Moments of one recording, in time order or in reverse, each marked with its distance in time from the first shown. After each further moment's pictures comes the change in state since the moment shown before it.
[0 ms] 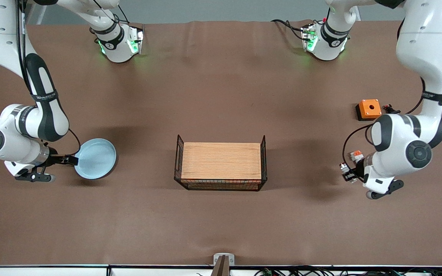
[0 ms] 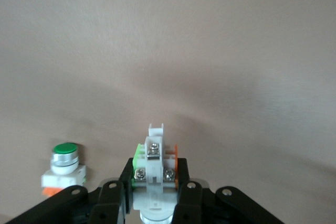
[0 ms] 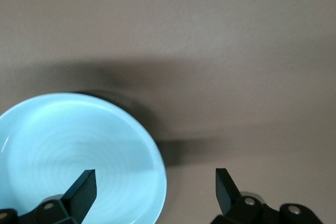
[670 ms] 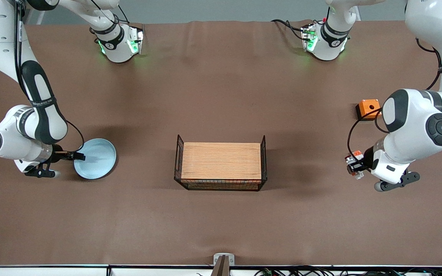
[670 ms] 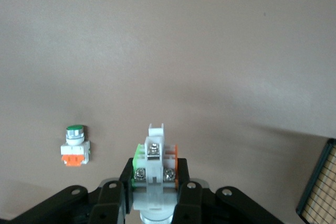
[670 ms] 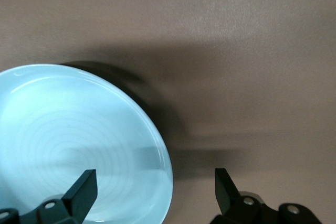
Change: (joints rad) left arm -0.004 -0.157 -0.058 0.002 0.000 -0.121 0.026; right arm -0.034 0.046 -0.001 -0.024 0.142 -0.008 -0.103
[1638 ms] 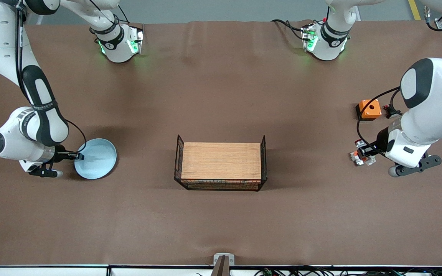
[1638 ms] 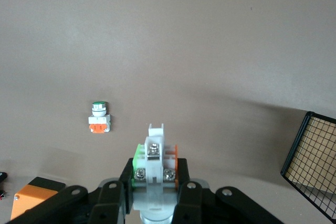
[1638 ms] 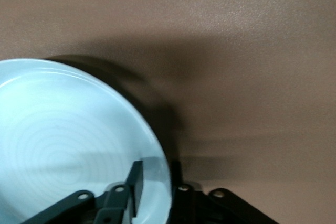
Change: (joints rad) left arm 0.001 -0.119 -0.009 0.050 0.000 -0.182 0.000; right arm -0.003 0.023 0.001 0.000 0.037 0.000 -0.006
